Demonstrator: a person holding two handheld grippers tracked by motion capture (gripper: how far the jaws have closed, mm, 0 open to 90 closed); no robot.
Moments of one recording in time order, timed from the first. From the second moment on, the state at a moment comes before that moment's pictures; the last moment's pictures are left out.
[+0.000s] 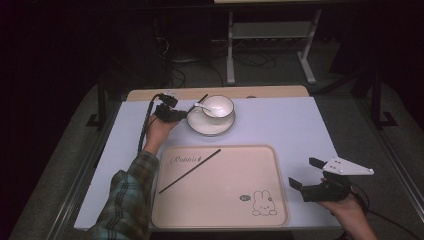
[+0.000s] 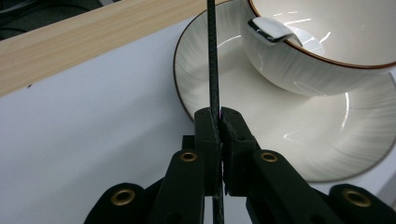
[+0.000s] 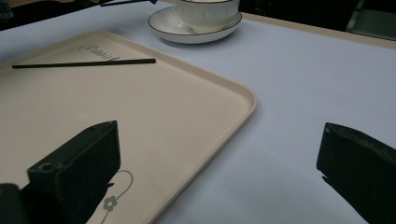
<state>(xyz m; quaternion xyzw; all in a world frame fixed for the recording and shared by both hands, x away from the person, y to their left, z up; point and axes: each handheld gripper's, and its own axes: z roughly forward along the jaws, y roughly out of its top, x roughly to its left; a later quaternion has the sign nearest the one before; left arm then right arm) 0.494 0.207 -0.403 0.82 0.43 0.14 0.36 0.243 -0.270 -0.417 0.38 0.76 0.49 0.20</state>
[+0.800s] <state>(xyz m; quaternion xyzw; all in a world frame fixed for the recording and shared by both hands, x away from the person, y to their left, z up) 0.382 0.259 -0.401 0.81 0.43 0.11 0.39 0.244 -0.266 -0.418 0.38 0.76 0.49 0.20</state>
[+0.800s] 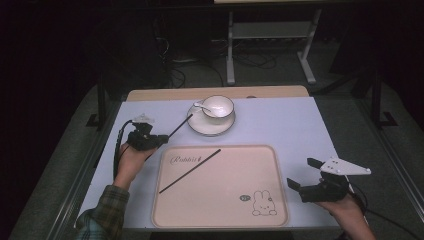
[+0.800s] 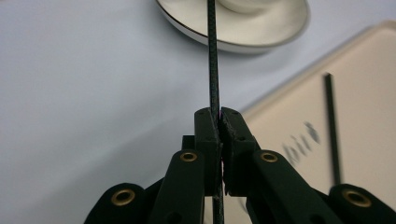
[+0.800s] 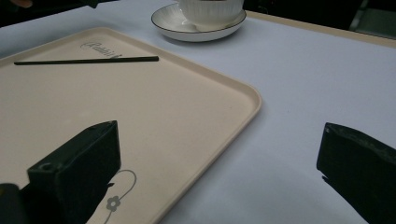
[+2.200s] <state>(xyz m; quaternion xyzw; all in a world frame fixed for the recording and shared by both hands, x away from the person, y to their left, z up) 0.319 0.180 -0.429 0.86 0.35 0.06 0.37 0.244 -0.262 -0.419 0.37 0.77 0.48 0.19</state>
